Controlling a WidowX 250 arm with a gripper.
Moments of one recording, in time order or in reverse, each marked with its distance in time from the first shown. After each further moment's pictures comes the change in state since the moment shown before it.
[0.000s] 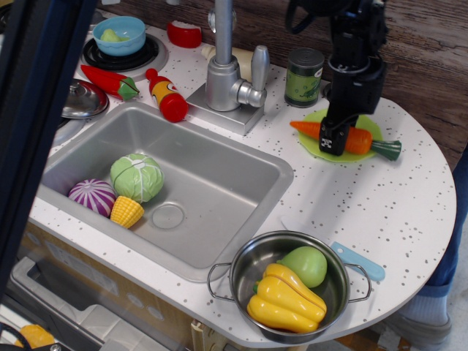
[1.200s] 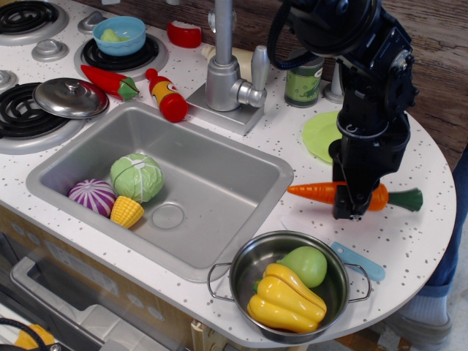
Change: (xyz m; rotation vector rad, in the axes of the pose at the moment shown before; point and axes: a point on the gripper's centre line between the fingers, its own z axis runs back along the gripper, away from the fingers) arm 0.029 -0.089 0.011 0.082 -0.073 0.324
